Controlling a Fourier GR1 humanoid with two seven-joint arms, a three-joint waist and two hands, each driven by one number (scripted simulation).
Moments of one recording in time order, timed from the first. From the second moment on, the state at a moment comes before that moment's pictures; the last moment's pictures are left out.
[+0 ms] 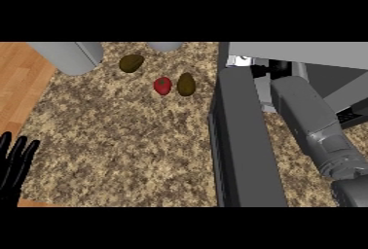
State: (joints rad) left arm 0.31 0.07 0.23 -2.06 0.35 -0.43 -0.11; right arm -1.12 -0.22 -0.20 -0.15 0.09 -0.29 -0.72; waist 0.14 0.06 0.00
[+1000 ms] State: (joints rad) left arm 0.22 0.08 0.17 -2.05 0.23 -0.41 -0.09; right arm -1.19 -0.24 -0.15 -0.06 0.19 -0.60 -0.64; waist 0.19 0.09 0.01
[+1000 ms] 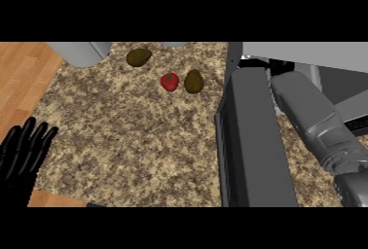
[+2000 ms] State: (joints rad) left arm 0.21 0.04 0.09 -2.05 0.15 -0.39 -0.09; right arm -1.14 -0.23 -0.21 -0.05 0.14 -0.42 -0.66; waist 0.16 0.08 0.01
